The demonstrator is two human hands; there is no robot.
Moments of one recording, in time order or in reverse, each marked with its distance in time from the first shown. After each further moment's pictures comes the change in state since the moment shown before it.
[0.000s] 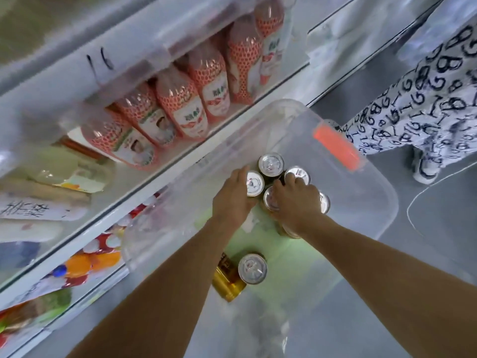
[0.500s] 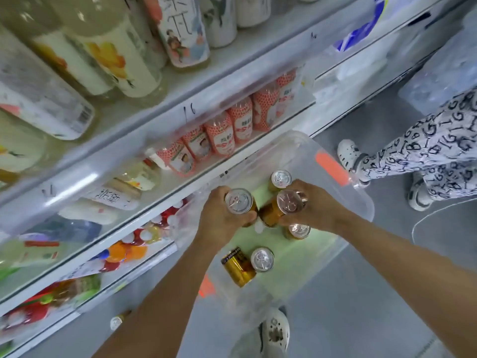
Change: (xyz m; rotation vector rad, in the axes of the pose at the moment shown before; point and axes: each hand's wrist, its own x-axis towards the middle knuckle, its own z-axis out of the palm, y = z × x) left_hand -0.113 0.009 -0.102 -0.543 0.180 -0.196; right_hand -0.068 0.027 -0.102 0.884 -0.160 -0.051
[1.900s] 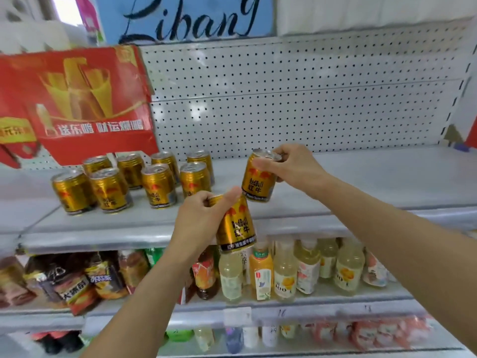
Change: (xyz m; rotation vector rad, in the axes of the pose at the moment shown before) left_hand -0.276 0.157 -0.459 -0.291 0.884 0.221; right_hand -0.181 -0.597 -0.036 0.122 0.160 -0.991
